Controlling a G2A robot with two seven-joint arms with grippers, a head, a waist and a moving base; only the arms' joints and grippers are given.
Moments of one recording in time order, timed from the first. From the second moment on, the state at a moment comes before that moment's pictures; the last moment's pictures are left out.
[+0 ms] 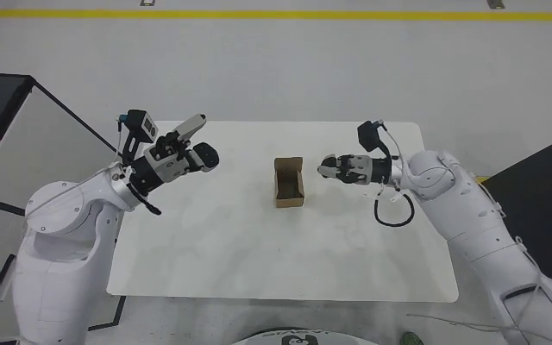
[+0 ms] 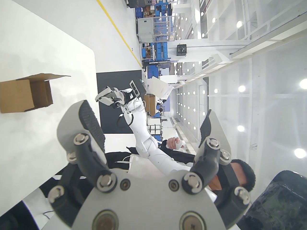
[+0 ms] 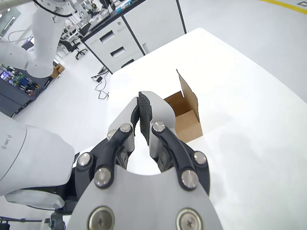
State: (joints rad) left arm 1.49 -1.04 -1.66 -2.12 -0.49 0.44 -0.75; right arm -0.96 -0.95 0.94 -1.25 -0.14 -0.99 0.64
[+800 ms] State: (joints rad) left arm 1.40 -1.06 -1.32 -2.01 -0.19 0.41 -0.53; right arm -1.00 -0.94 0.95 -1.17 -0.12 -0.92 0.67
